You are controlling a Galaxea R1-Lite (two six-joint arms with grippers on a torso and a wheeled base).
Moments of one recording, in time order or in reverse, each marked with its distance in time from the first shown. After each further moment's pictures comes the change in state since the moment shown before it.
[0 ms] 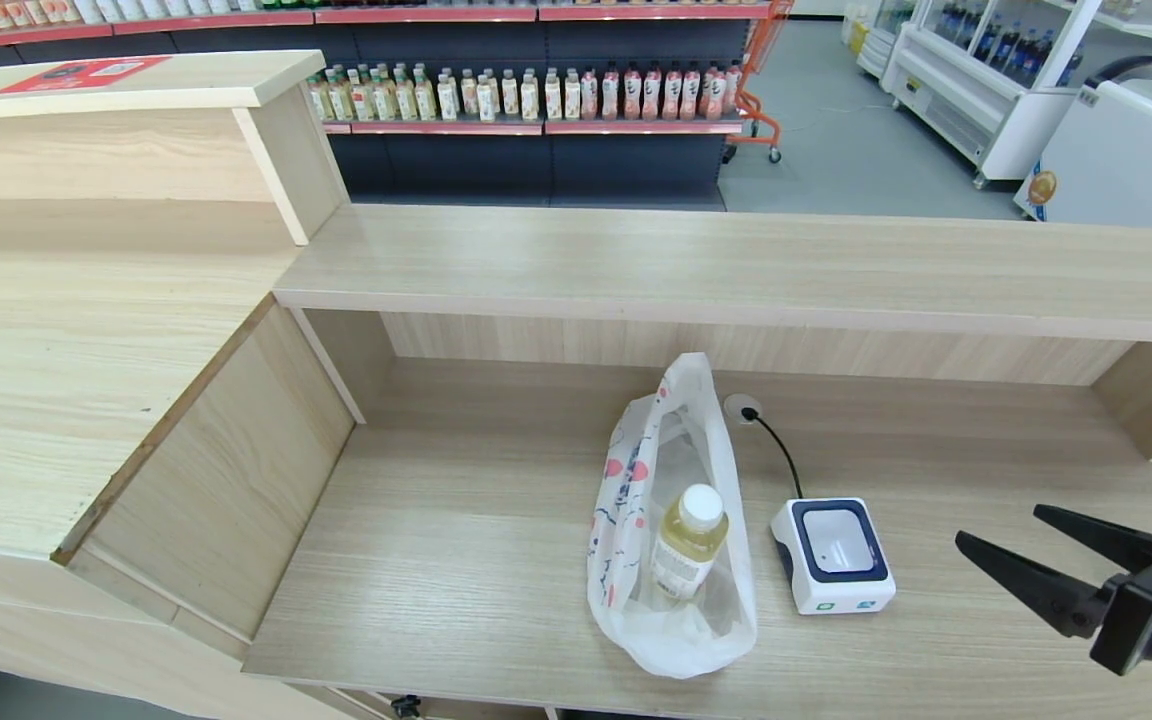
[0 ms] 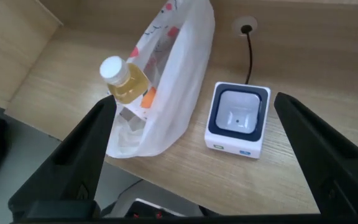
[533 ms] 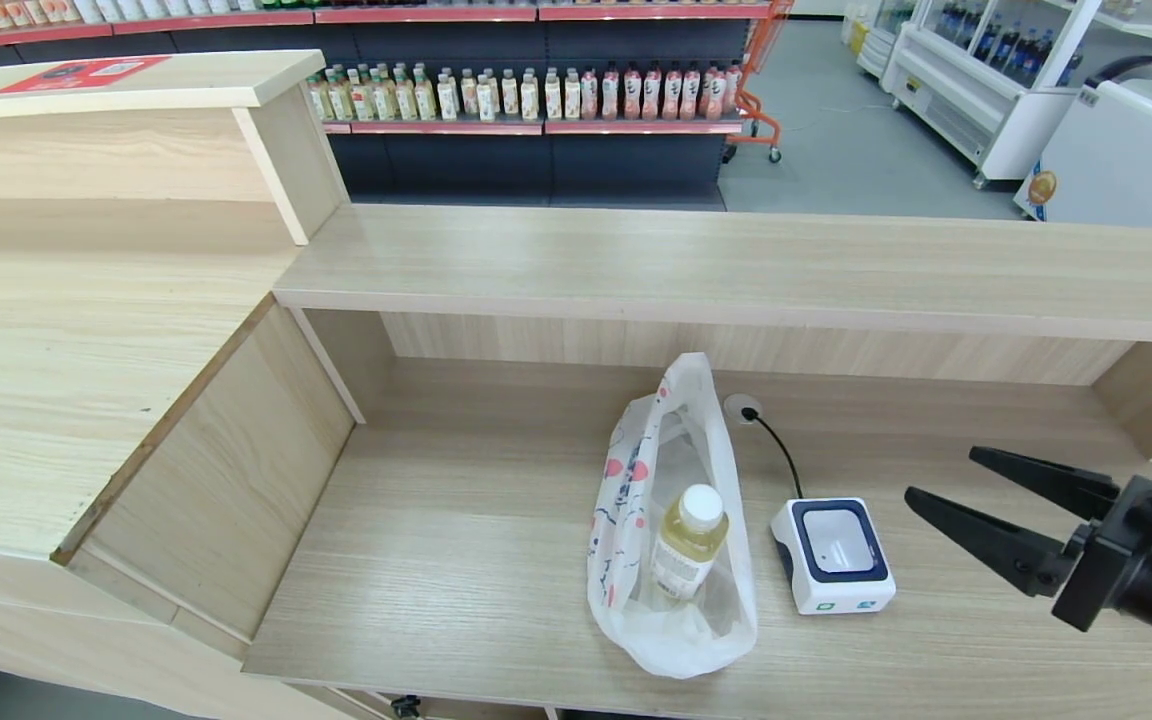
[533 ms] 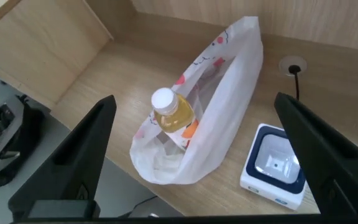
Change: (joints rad) left arm 0.000 0.000 0.000 0.000 0.000 0.000; right arm 0.179 0.039 -0.120 -0.030 0.004 0.017
